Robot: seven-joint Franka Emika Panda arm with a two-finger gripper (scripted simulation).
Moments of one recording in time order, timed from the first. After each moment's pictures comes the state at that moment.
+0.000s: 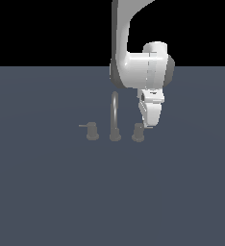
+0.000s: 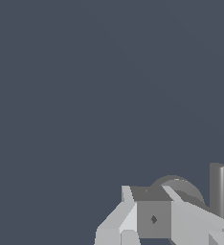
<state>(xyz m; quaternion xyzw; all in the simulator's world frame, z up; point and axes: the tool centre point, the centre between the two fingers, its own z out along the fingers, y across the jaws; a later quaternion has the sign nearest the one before) 0.072 -0.140 0.063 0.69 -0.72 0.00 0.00</state>
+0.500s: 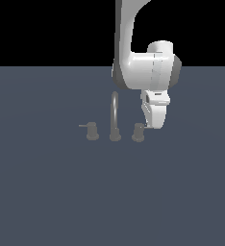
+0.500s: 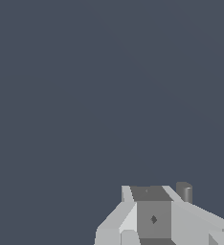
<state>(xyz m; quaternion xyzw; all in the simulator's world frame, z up) 0.052 -0.149 0.063 0.69 -0.72 0.00 0.00</state>
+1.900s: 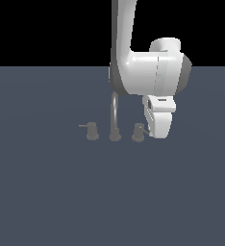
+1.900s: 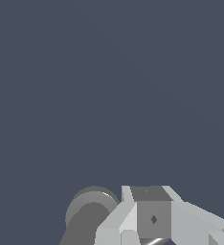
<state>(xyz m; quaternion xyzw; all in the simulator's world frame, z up) -0.005 -0.145 0.062 0.68 -0.73 0.01 0.00</state>
